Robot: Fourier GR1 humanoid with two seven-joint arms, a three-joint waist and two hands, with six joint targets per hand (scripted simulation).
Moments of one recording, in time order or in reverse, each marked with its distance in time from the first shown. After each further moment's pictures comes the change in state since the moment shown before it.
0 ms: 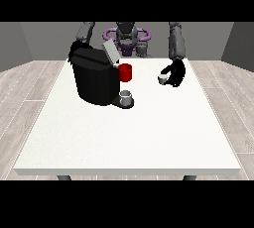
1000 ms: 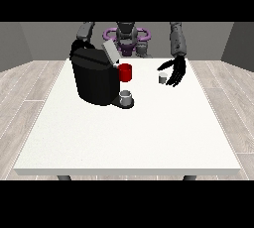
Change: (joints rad) left arm 0.105 -0.006 0.017 -0.166 0.196 -0.212 0.107; right arm 0.007 -0.003 0.009 -0.021 0.022 -0.010 0.027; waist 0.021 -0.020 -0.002
